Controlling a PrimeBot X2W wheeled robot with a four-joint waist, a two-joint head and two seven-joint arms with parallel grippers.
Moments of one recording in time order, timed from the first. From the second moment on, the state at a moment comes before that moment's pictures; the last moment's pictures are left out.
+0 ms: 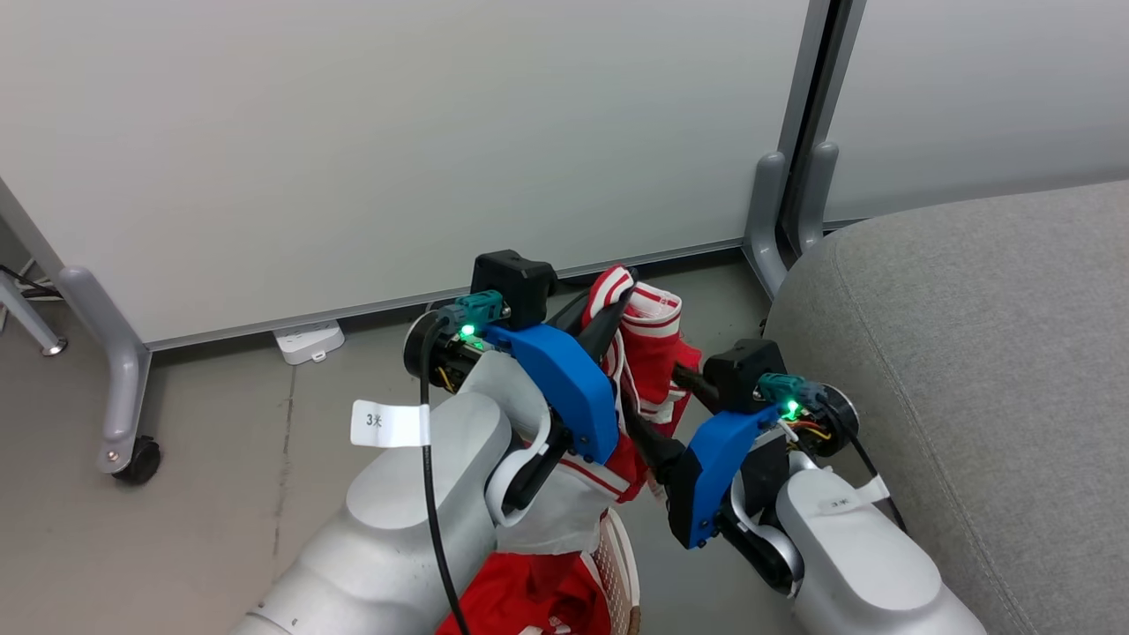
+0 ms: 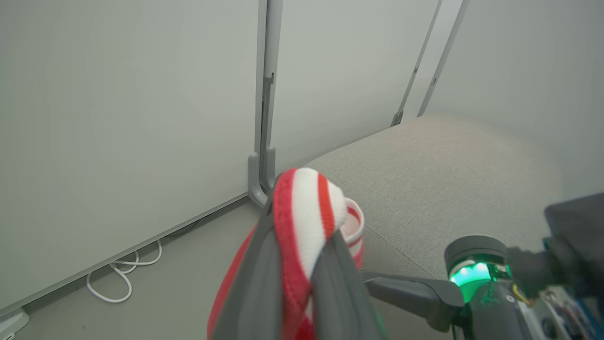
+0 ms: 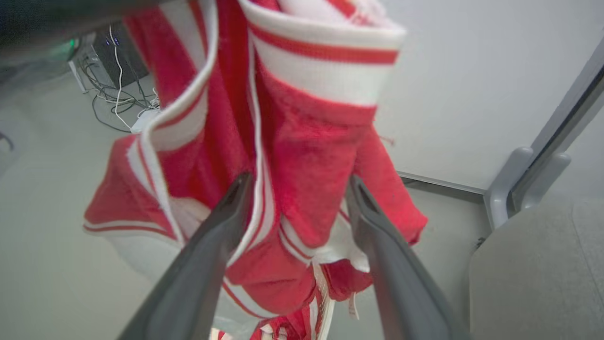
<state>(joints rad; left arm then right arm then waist) -0.76 0.05 -0.87 0.68 -0.83 -0.09 -0.09 -0.53 -0.05 0.48 0.62 0.31 0.13 0.01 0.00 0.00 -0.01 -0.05</state>
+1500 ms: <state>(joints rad) -0.79 0.05 -0.93 0.74 -0.88 -0.09 -0.13 -0.69 -0.05 0.73 0.89 0.53 0.13 -0.14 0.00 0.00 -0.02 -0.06</state>
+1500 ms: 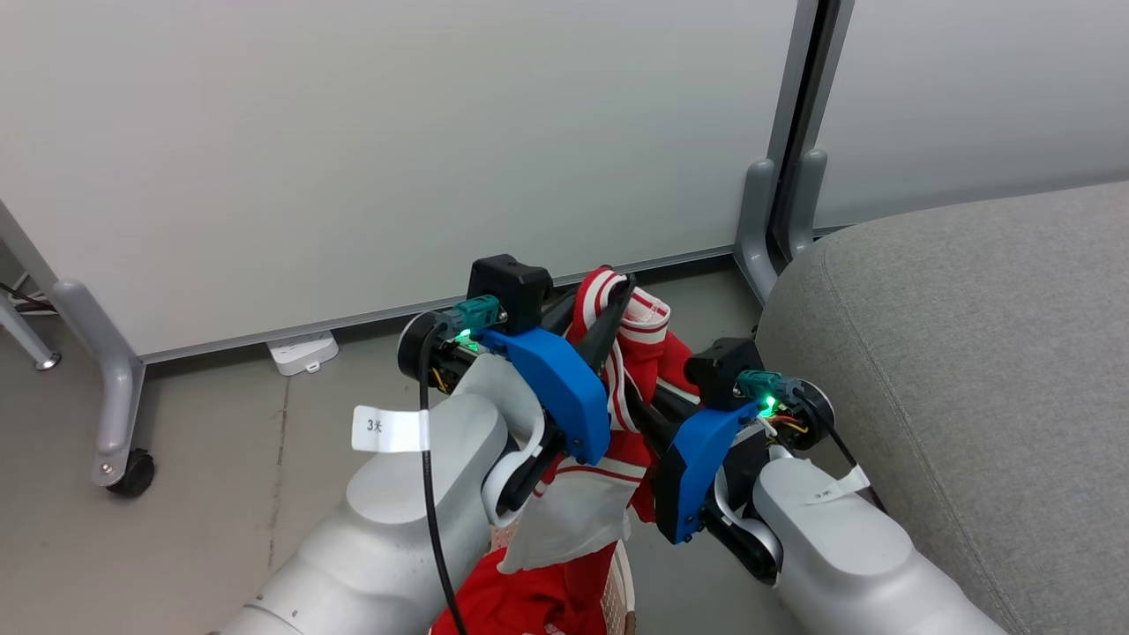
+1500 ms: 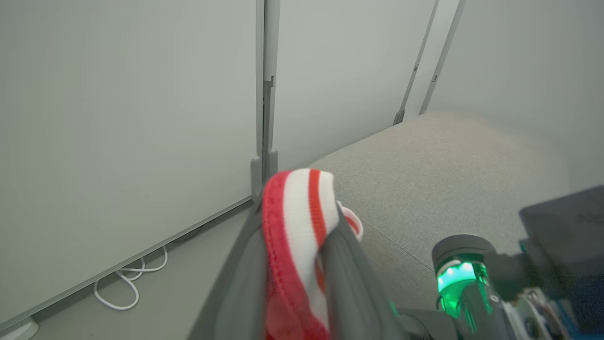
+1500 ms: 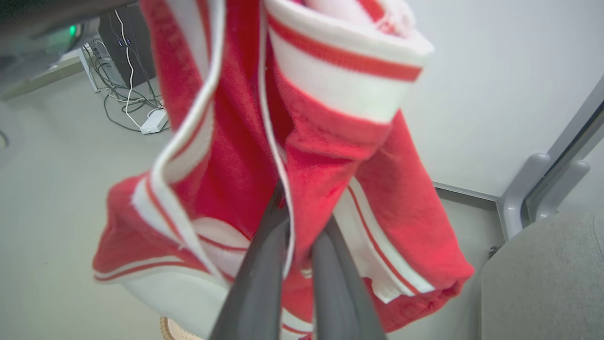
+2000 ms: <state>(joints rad) -0.60 0.19 -0.91 0.63 -0.84 -0.11 -0.26 -0.69 -0.05 0.71 0.90 0.52 0.13 -0.20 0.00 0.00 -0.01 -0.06</state>
